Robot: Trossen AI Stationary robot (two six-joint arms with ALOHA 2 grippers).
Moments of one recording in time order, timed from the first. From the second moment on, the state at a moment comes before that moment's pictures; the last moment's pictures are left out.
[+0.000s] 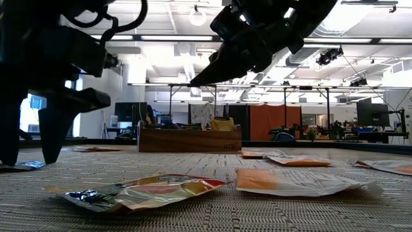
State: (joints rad) left arm -0.48 1.63 0.85 -0.52 0.04 -0.19; right arm -0.05 1.72 0.98 0.23 -0.17 -0.27
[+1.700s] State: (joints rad) left arm 0.02 1.68 1.22 -0.59 -0.89 -0.17; right arm -0.17 1.37 0.85 -0.29 -0.02 -0.14
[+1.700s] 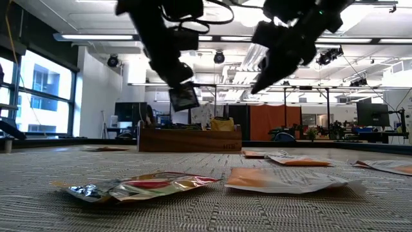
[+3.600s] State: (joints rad) left arm 0.07 1.75 1.58 -1.35 -0.72 -0.37; right arm -0.29 1.29 0.74 -0.09 -0.08 -0.16
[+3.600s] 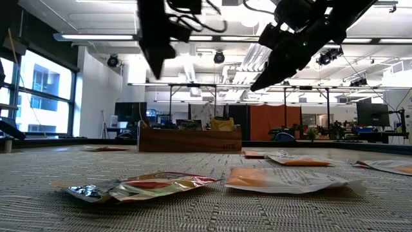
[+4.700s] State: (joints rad) left arm -0.53 1.03 0.95 -1.27 -0.21 -1.22; right arm -0.29 1.29 0.74 -0.01 -0.08 -0.16
